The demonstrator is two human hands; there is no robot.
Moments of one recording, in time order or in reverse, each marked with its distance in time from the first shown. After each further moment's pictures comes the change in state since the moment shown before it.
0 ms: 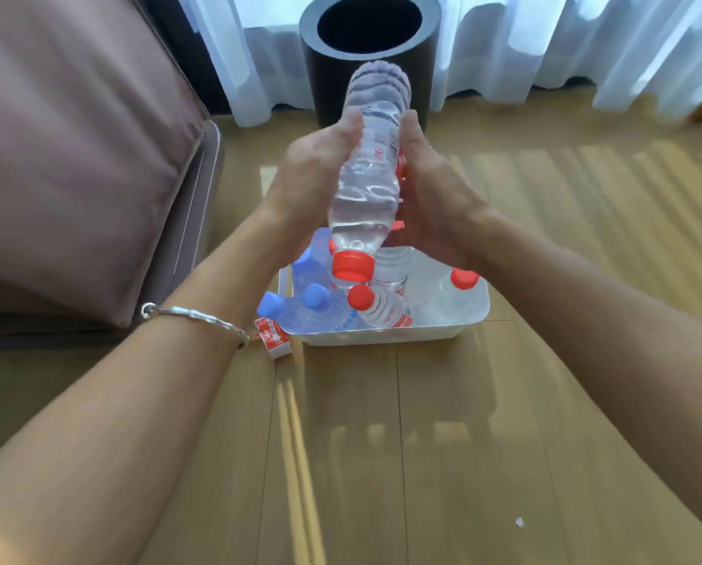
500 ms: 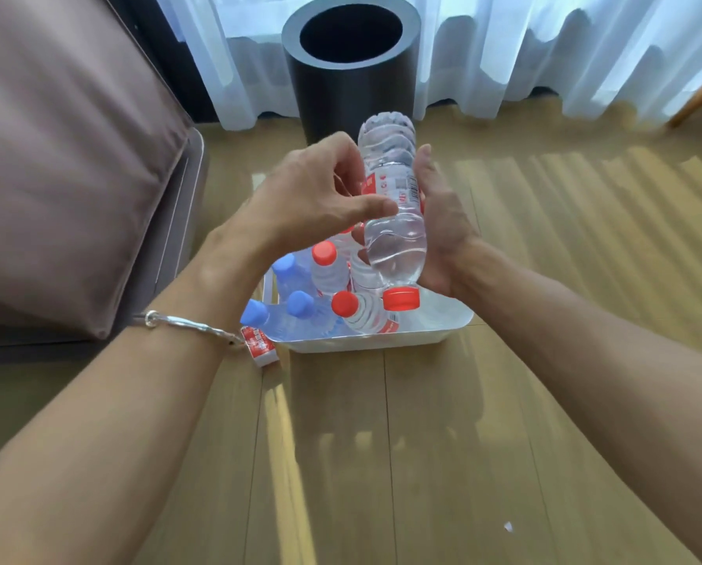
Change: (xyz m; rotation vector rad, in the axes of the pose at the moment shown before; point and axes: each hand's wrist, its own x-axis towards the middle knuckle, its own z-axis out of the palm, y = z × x) left_hand -0.003 0.003 0.000 0.874 -0.100 0.193; right_hand -0.007 0.020 -0.019 0.463 -0.007 0.040
